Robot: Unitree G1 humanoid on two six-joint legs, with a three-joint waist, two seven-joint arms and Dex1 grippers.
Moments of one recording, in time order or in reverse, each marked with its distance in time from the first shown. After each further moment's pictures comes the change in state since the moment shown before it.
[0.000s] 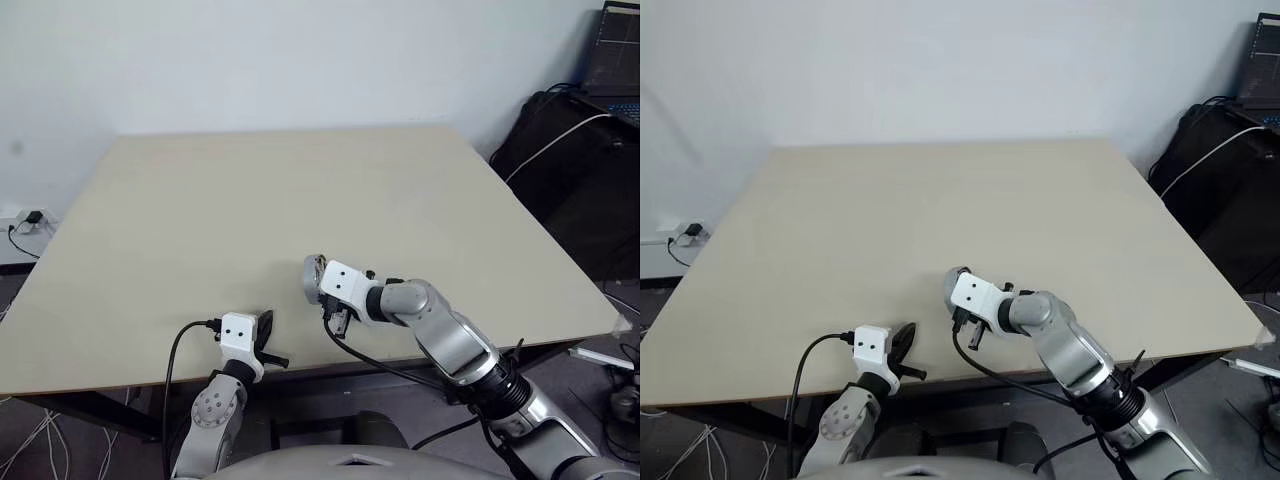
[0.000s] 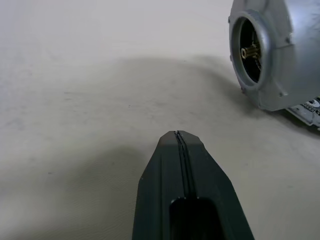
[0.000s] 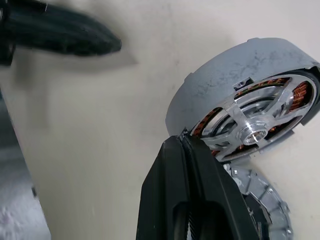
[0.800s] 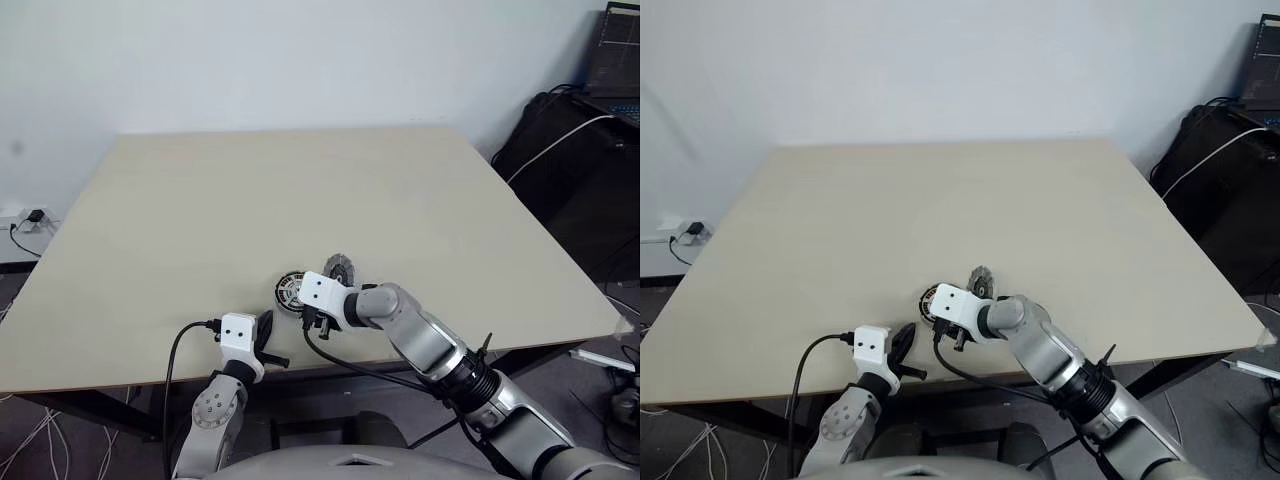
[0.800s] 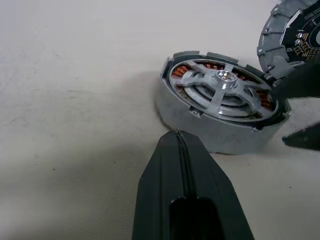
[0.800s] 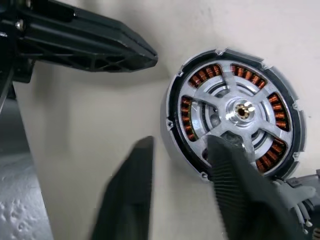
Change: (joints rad) left arm 0.002 -0.005 0.000 0.000 -0.004 0.000 0.004; right arm -0.038 0.140 0.081 0.142 -0.023 -0.035 -0.040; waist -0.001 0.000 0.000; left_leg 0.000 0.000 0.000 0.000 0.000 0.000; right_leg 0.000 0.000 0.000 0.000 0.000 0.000
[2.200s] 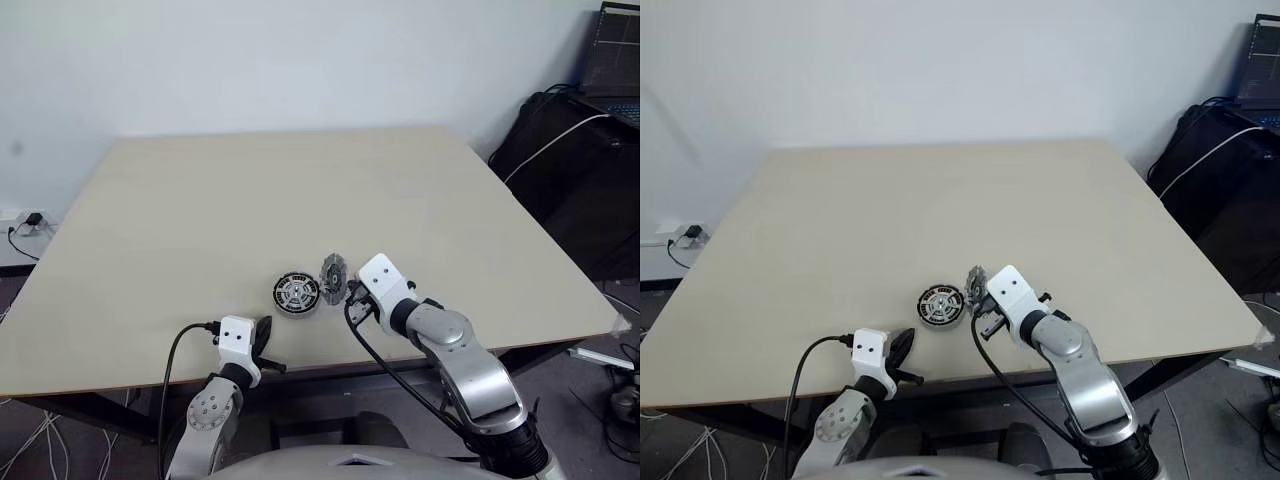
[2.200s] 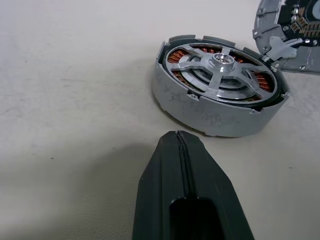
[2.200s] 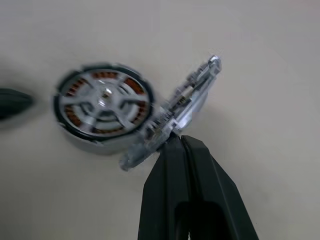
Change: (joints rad) left arm 0.010 0.038 0.001 -0.014 -0.004 0.037 -0.026; right arm 0.321 0.045 -0.347 -0.384 0.081 0.113 -0.255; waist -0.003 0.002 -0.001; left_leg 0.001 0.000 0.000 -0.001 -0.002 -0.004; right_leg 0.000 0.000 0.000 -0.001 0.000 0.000
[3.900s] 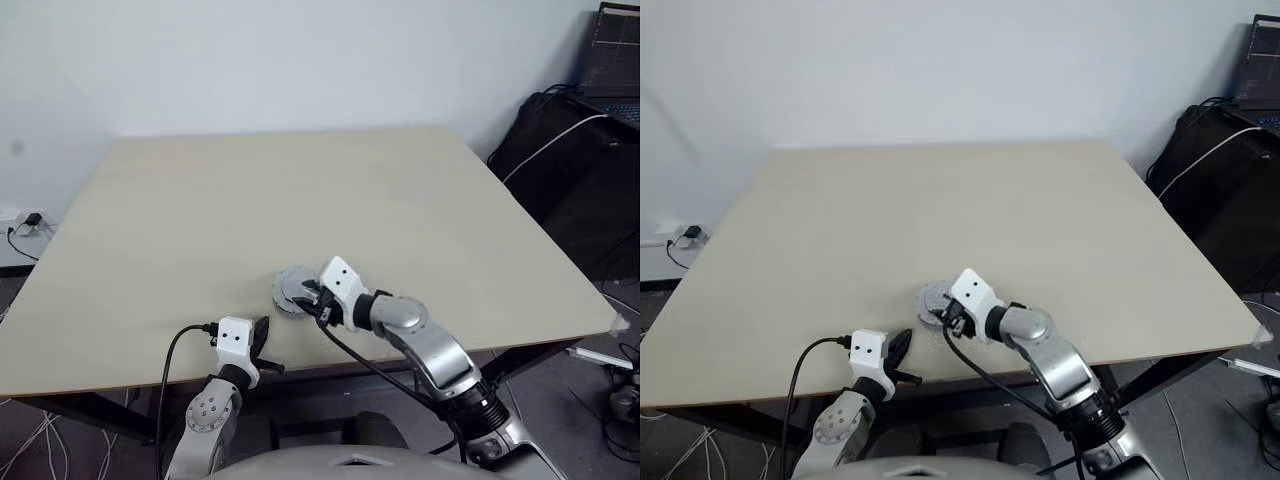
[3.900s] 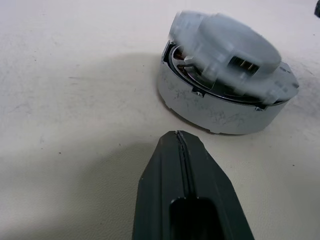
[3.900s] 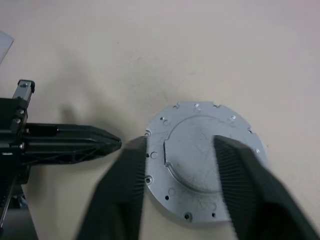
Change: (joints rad) left arm 0.007 0.006 0.001 -0.007 0.000 0.000 0.021; right arm -0.132 0.051 0.125 0.387 0.131 -0.365 0.112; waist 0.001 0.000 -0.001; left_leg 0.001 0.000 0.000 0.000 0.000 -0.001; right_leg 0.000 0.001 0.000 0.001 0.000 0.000
